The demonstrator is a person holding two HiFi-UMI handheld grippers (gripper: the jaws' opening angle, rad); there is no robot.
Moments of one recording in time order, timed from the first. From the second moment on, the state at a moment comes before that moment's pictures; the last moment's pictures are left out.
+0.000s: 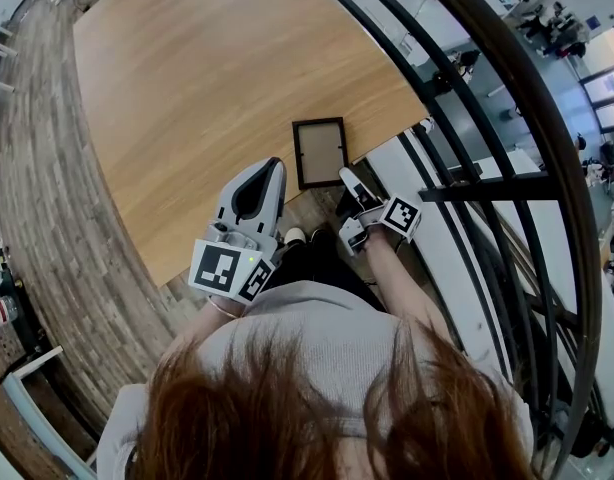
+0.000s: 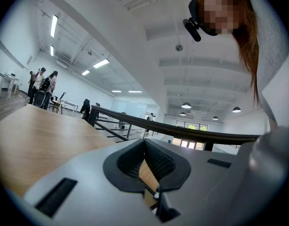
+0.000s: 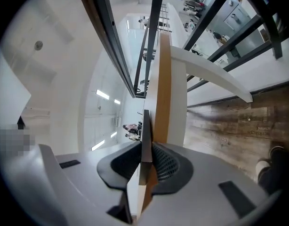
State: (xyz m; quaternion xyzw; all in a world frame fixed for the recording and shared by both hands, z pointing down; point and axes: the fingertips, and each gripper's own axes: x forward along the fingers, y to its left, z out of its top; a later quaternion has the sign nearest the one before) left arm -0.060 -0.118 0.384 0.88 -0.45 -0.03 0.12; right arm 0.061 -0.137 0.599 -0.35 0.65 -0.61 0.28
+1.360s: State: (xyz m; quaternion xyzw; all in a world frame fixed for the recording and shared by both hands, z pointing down) left arm -0.079 -0.119 0.385 0.87 -0.47 -0.05 0.12; right arm 0.099 -0.176 0.492 -0.53 0.76 -0.36 0.07
